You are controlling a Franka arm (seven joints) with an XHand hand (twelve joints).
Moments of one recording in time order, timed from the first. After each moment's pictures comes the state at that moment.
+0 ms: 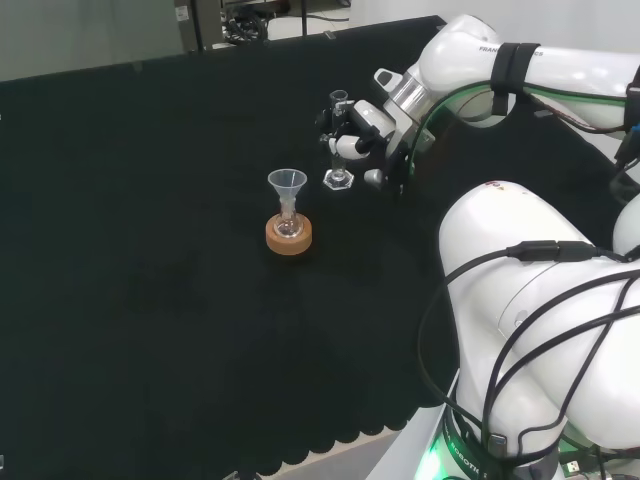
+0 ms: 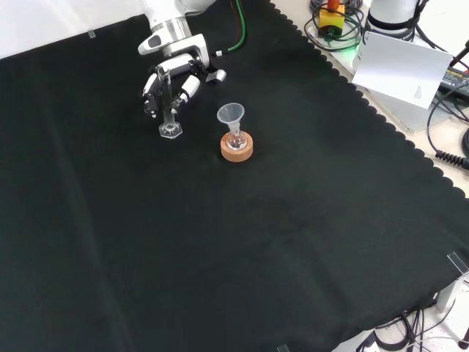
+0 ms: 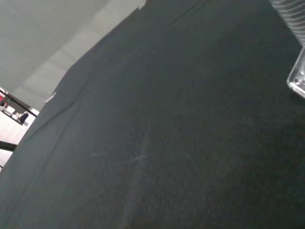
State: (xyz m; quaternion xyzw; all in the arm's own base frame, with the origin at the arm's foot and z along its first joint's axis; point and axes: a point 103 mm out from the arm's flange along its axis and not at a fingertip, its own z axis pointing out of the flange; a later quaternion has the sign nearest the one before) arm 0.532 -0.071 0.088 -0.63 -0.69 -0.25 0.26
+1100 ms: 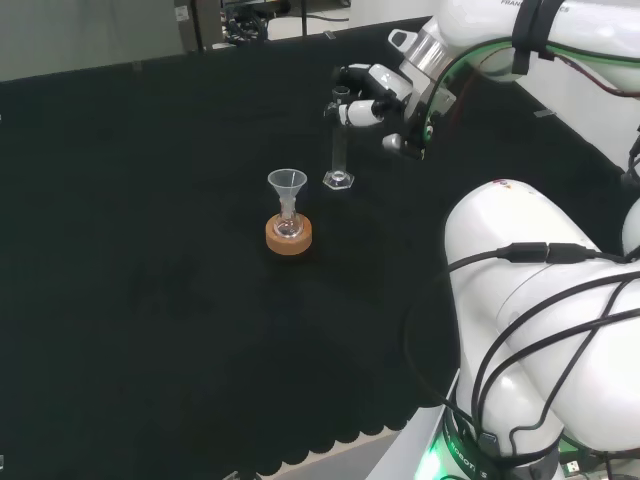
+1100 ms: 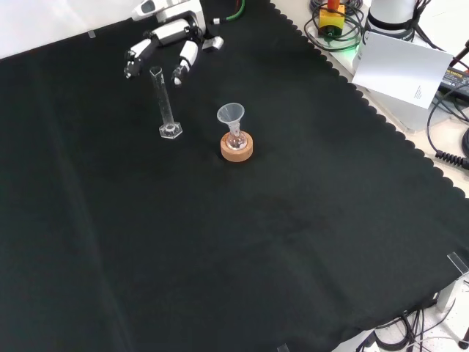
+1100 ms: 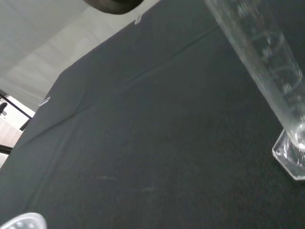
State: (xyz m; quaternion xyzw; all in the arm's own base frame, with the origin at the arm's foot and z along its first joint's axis) arm 0.520 -0.096 0.166 -0.65 -0.70 -0.22 0.23
